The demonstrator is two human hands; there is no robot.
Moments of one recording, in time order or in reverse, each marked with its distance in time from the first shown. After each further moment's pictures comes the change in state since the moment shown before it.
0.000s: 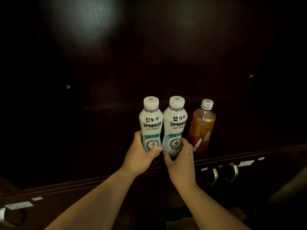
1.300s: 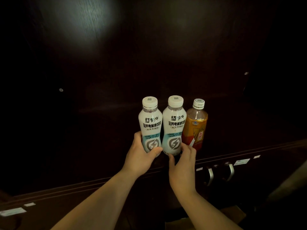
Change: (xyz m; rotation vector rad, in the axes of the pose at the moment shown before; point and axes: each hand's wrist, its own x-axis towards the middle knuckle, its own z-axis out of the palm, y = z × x) left_hand 0.004 0.008 0.023 0.027 0.019 0.003; right_hand -0.007 0.012 -0.013 -0.059 0.081 -0.026
